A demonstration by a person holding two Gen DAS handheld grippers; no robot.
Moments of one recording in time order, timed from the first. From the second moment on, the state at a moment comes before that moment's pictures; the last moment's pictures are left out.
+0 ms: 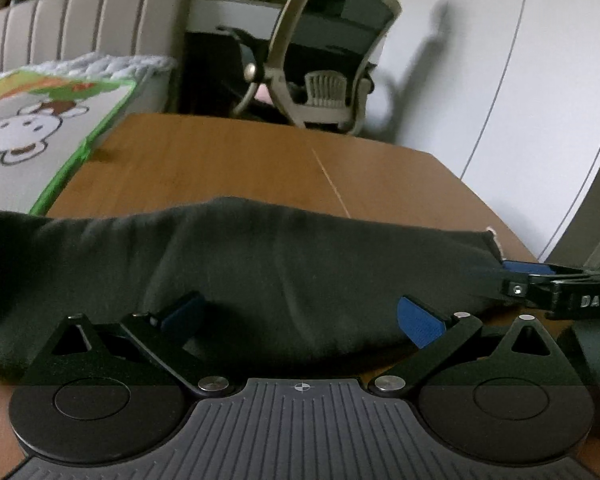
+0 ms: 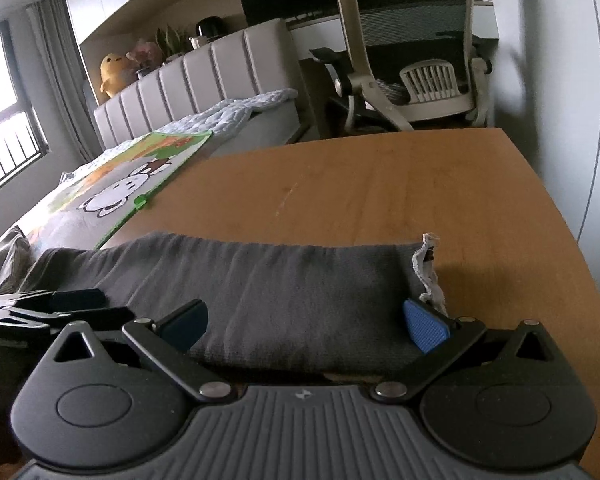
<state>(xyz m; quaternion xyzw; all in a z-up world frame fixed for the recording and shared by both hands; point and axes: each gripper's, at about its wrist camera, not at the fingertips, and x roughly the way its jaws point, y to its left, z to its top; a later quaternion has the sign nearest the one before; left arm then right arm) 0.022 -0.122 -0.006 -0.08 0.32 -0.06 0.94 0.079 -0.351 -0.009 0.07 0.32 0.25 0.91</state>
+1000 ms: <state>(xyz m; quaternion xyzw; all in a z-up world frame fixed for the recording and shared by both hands) 0.025 -0.151 -0.004 -0.15 0.30 -0.12 0.93 0.079 -0.350 -0.008 0.05 0.32 0.26 0.91</state>
